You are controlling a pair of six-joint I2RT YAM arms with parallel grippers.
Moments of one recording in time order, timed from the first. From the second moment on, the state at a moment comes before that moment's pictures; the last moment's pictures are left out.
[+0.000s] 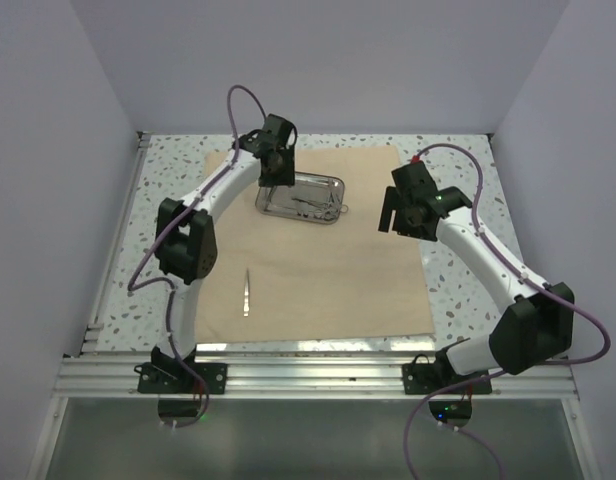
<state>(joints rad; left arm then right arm) -0.44 2.08 1.92 -0.80 -0.14 -0.42 0.39 1.42 1.25 -0.88 0.32 0.54</state>
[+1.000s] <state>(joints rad) -0.33 2.49 2.21 -0.64 0.01 -0.36 0.39 1.34 1.19 -0.98 0.30 0.60</state>
